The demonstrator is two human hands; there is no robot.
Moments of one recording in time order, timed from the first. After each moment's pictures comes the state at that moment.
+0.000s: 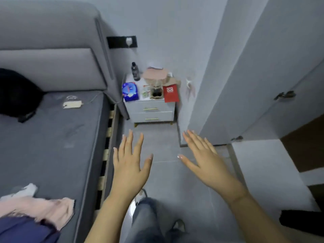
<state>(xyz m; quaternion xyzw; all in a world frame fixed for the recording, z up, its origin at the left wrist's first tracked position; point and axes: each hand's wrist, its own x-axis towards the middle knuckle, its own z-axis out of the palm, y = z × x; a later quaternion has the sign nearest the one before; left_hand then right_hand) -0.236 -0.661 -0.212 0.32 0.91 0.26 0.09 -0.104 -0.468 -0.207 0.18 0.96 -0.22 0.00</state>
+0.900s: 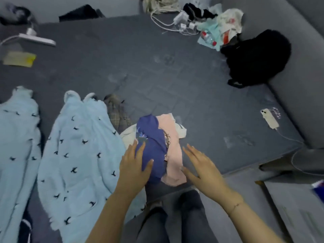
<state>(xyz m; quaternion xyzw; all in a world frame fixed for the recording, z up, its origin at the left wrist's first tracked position) -0.345 -1.174 -0.359 -0.33 0.89 0.33 0.05 -0.488 -0.980 -0.321 -0.42 0.86 -0.11 0.27</state>
